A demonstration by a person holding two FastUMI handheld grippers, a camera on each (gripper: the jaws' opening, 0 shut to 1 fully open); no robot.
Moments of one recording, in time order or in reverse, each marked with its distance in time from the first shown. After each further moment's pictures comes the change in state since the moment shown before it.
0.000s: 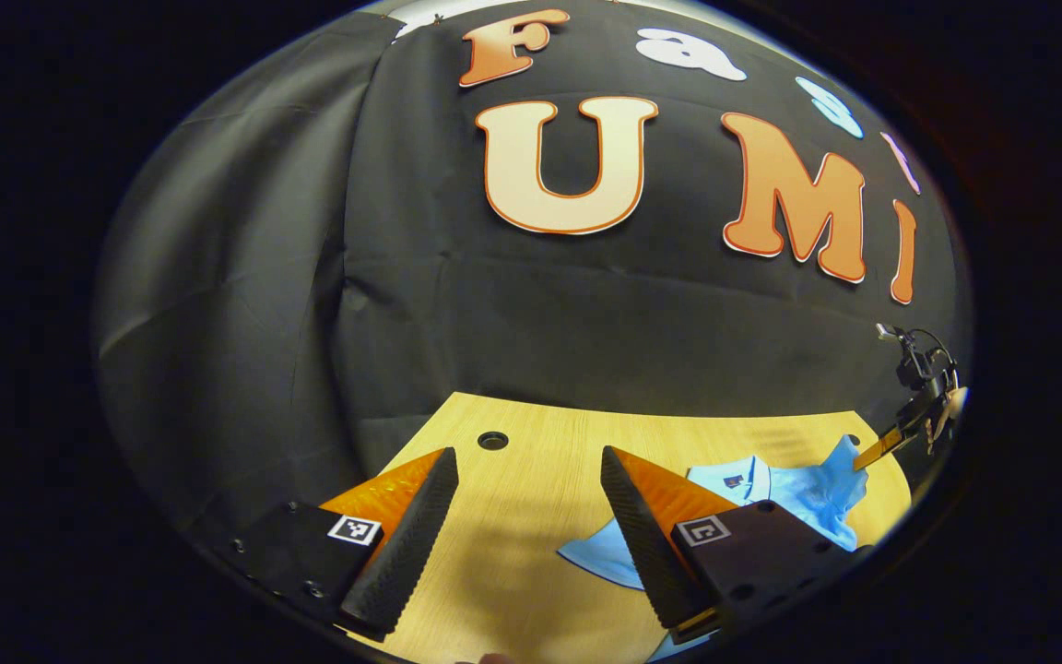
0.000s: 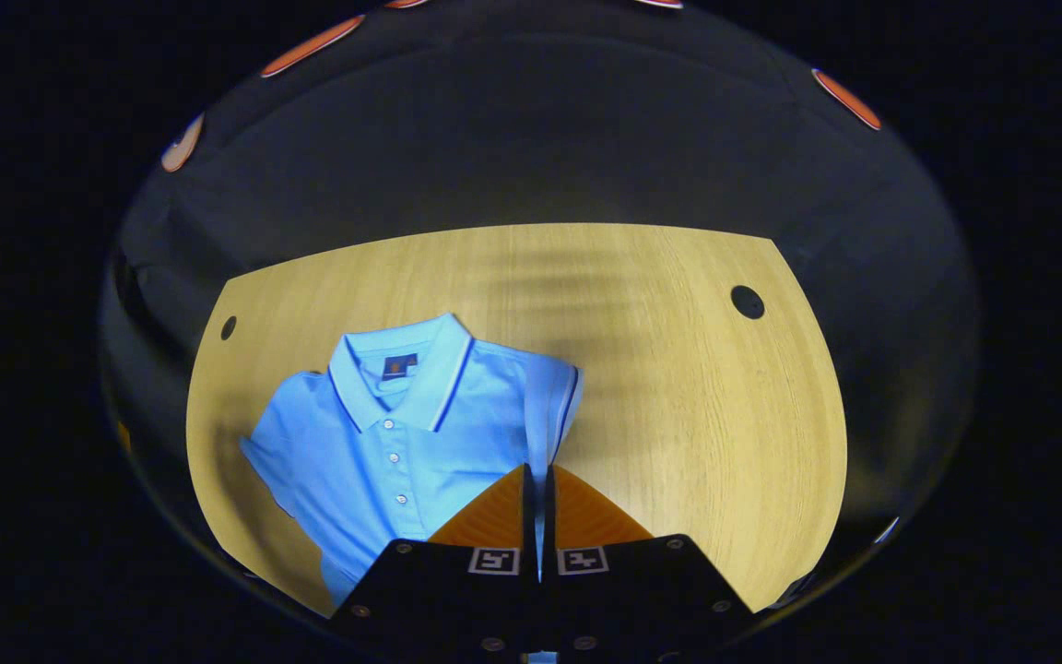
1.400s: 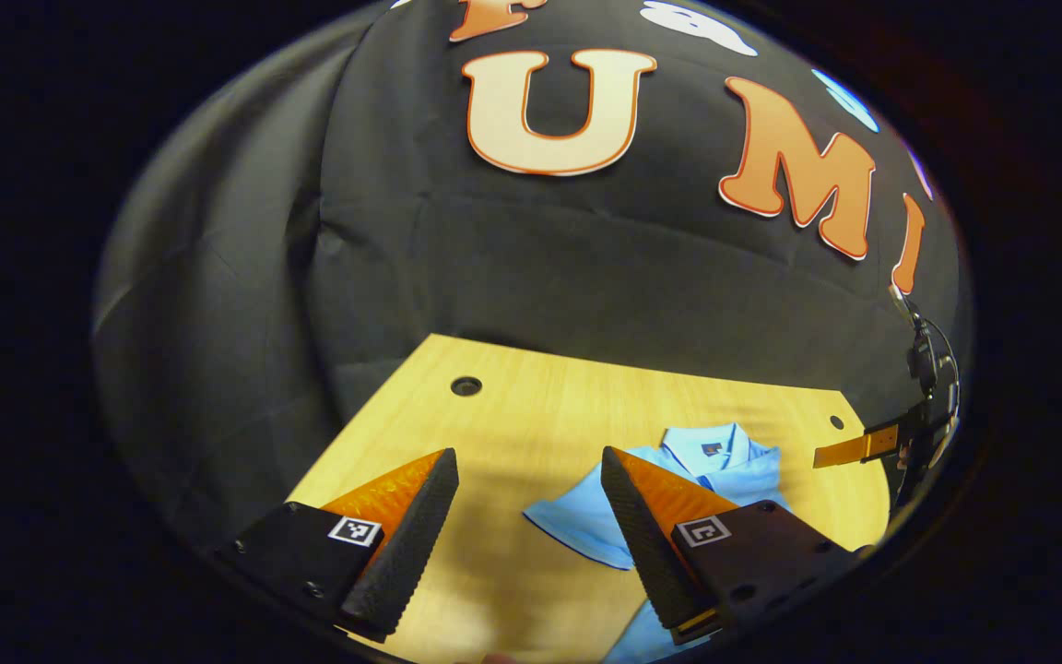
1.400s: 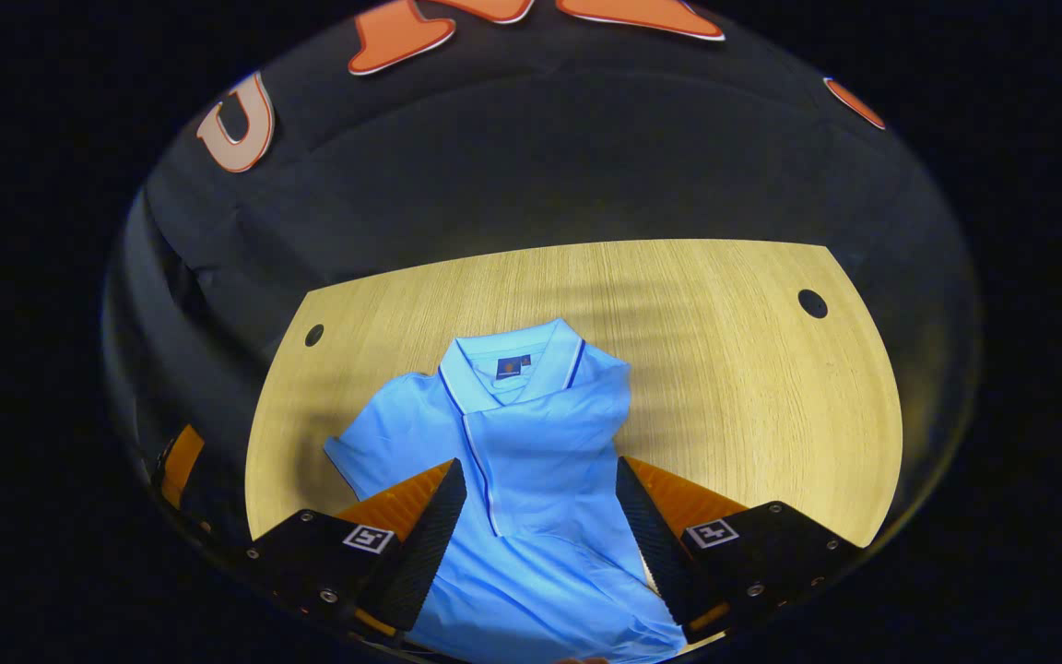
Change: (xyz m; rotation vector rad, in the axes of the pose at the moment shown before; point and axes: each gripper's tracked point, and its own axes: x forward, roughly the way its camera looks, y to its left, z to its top) left arm 0.010 -0.052 -0.036 -0.069 0.237 -0.047; right arm -0.040 0.058 -0.013 0.054 -0.095 0.193
